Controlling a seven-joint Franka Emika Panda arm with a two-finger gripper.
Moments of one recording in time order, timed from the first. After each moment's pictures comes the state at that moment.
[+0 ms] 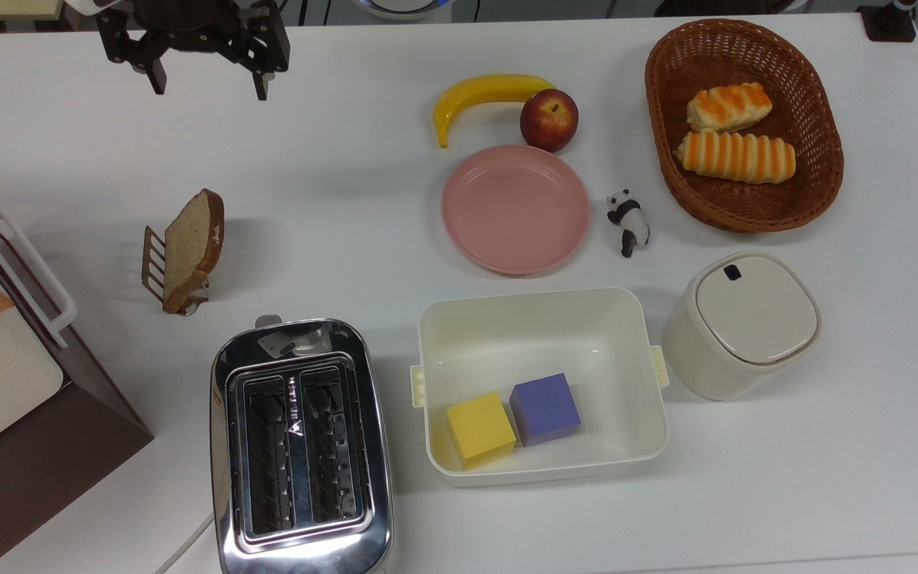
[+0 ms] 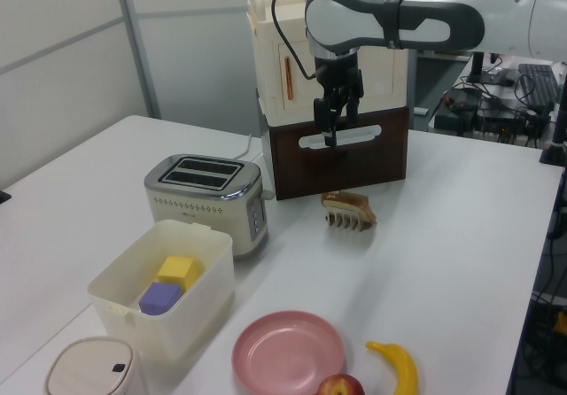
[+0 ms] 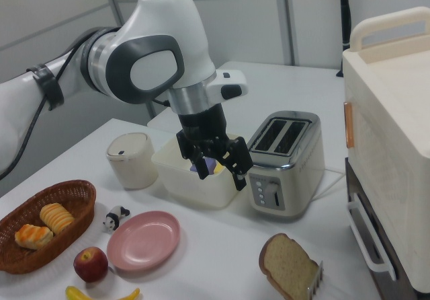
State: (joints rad) arm -0.05 0.23 -0.15 -1.36 -0.06 1.59 -0.21
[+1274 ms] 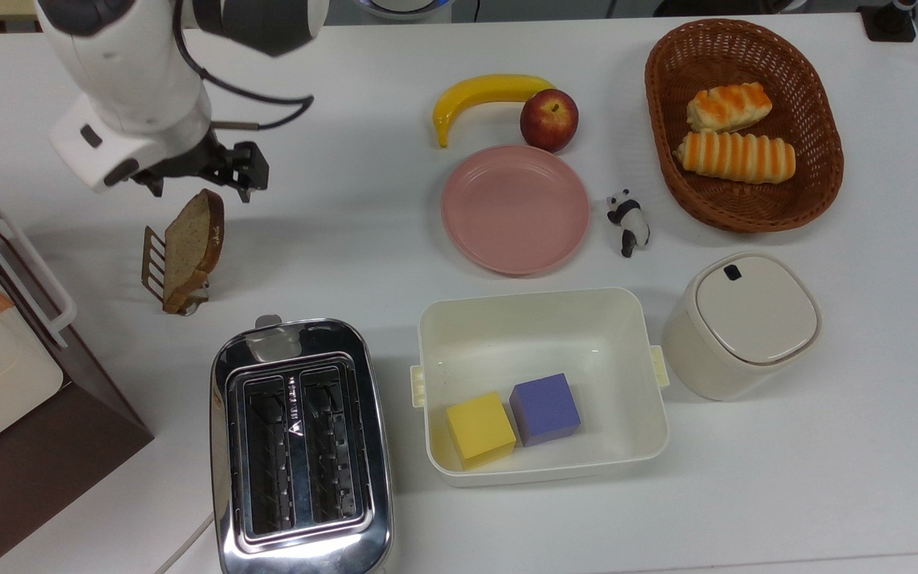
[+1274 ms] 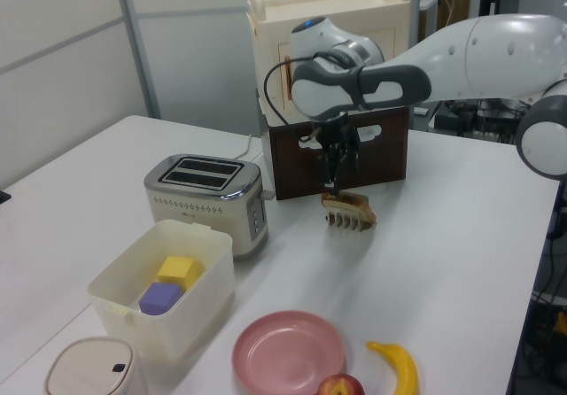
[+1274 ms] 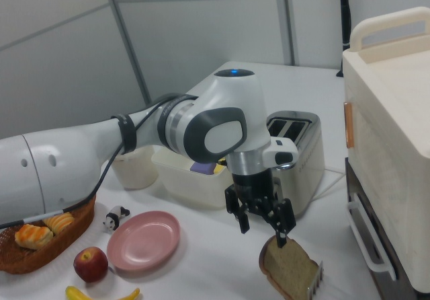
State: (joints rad) arm -0.10 0.46 -0.16 -1.38 -0.08 1.72 -0.23
